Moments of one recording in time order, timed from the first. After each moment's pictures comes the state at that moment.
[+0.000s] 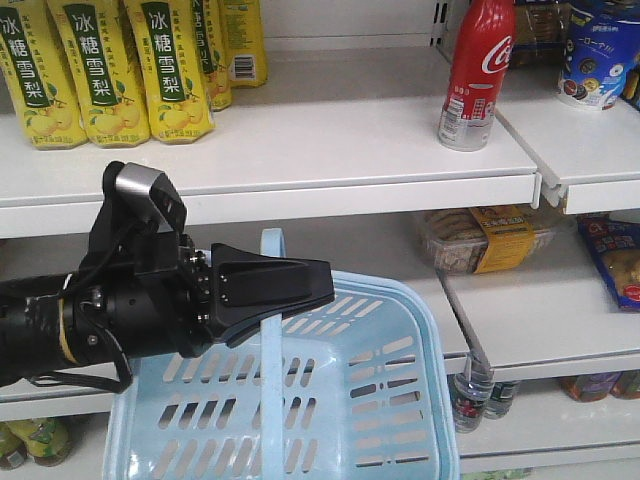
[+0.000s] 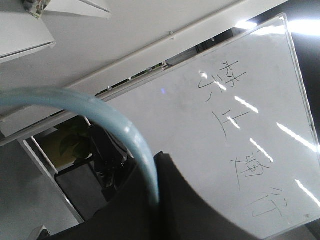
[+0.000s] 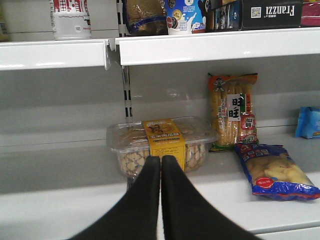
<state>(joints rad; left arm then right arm) -0.41 1.36 -0.73 1.17 -1.16 -2.12 0.00 -0.01 0.03 -0.14 0.05 0.19</state>
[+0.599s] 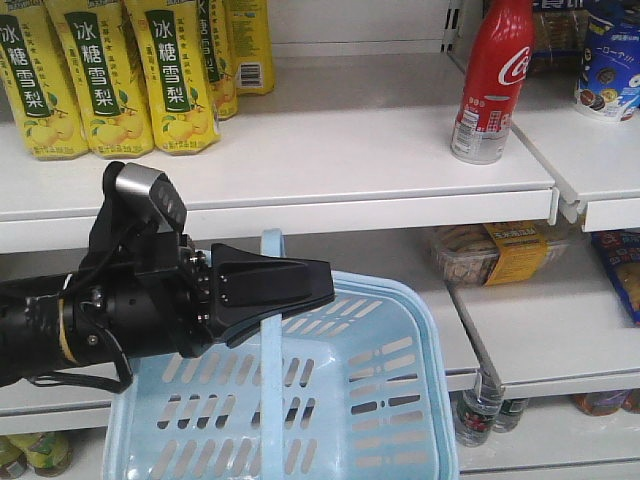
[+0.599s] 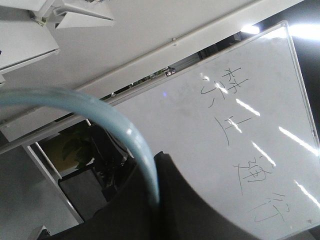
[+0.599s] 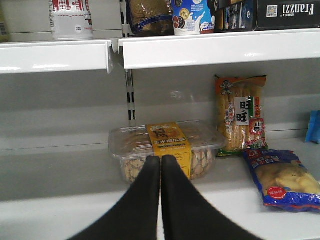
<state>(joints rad) -0.41 1.36 -0.73 1.17 -1.16 -2.12 0.00 -0.01 0.03 -0.14 0.05 0.19</state>
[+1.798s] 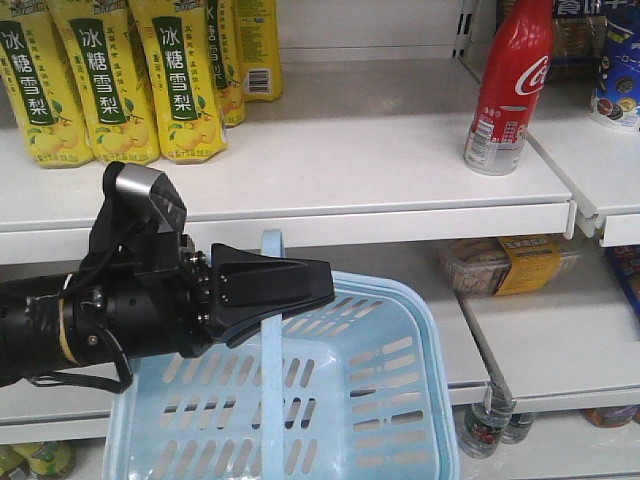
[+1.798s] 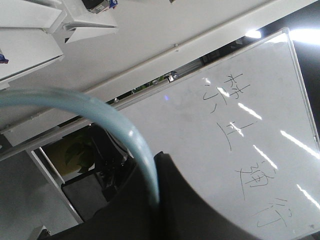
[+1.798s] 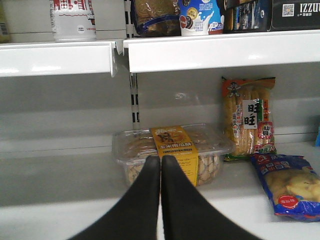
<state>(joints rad) -0.41 1.36 -0.73 1.17 -1.16 -2.12 0.00 -0.01 0.03 -0.14 0.05 0.19</state>
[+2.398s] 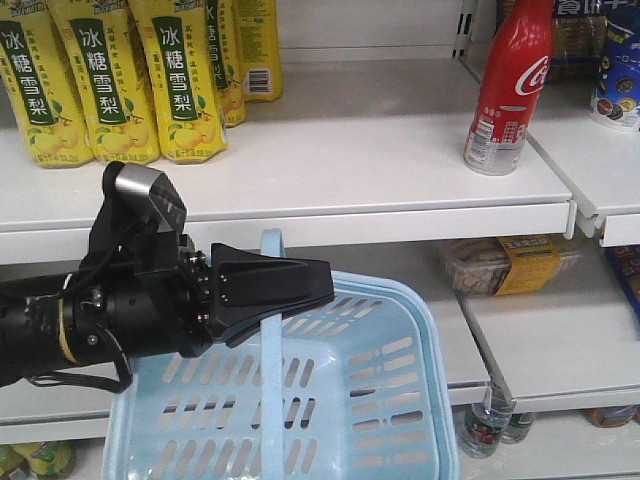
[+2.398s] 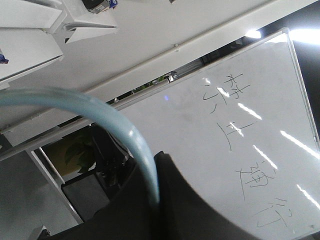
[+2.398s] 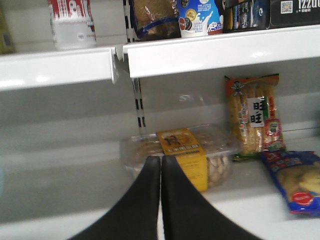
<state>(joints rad) -0.41 1.36 -0.73 1.17 -1.16 -2.12 0.00 -0.01 0.03 -0.08 0.03 0.23</state>
